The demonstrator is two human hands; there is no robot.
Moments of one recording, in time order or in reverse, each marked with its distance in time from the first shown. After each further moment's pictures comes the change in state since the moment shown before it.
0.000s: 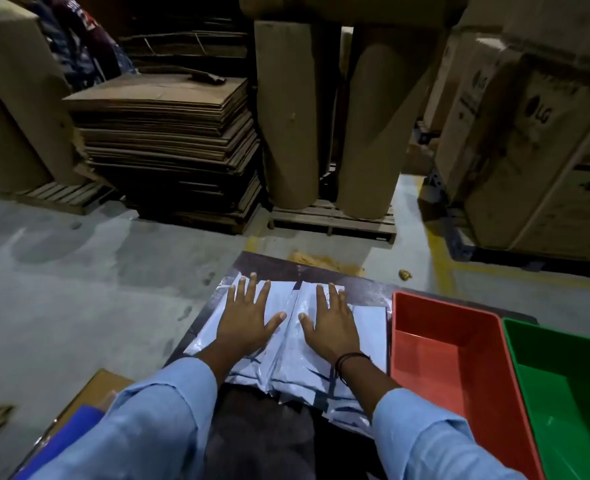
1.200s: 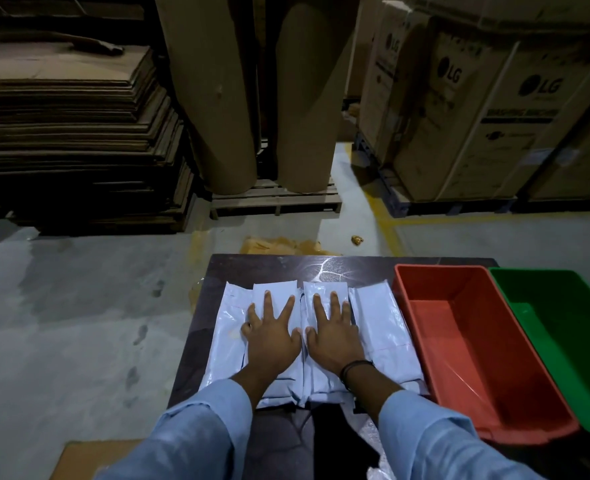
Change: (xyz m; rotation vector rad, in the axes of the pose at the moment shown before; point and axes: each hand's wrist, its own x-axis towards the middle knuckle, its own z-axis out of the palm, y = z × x) left_hand 0.020 -0.009 0.051 -0.120 -0.230 -0.008; right_hand 0.003 -0.032 0.074 -0.187 -0.058 0.320
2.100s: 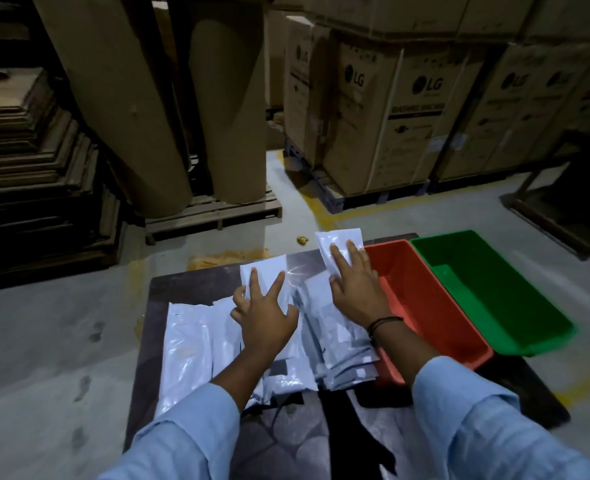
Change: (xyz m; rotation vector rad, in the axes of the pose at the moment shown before) left_hand -0.011 0.080 -0.031 -0.290 0.169 0.168; right_hand -0.026 0.095 -0.113 0.078 0.372 0.105
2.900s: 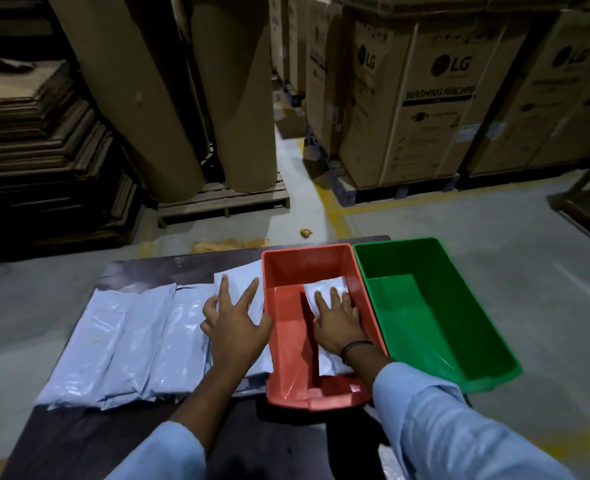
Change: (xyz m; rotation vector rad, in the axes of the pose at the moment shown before) left_hand -0.041 0.155 0.090 0.015 0.125 -0.176; right_hand -0.004 0.209 0.037 -0.065 -0.438 -0.001
